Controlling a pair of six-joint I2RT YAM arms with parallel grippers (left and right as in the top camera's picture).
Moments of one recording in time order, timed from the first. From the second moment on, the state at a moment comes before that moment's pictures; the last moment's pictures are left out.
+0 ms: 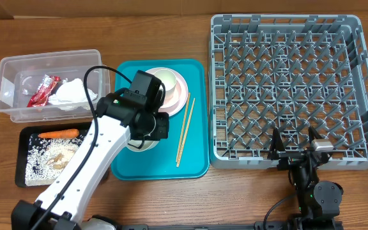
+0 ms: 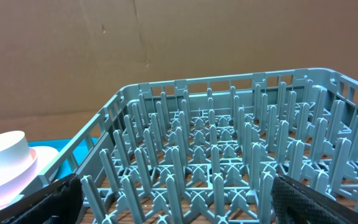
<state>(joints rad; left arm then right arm) -0.39 1.49 1.20 -1.05 0.14 -0.37 0.03 0.01 0.02 -0.03 -0.04 0.13</state>
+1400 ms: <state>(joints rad) -0.41 1.86 1.21 -1.01 0.07 -0.39 0.03 0.01 0.02 -0.03 -0.04 0.13</state>
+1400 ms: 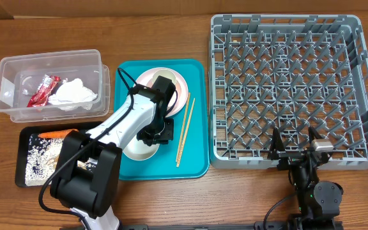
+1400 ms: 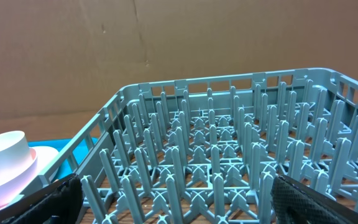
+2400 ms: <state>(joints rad) -0.34 1.86 1.60 -1.07 -0.01 -0.37 0.03 0.01 0.02 -0.03 -0.04 0.13</state>
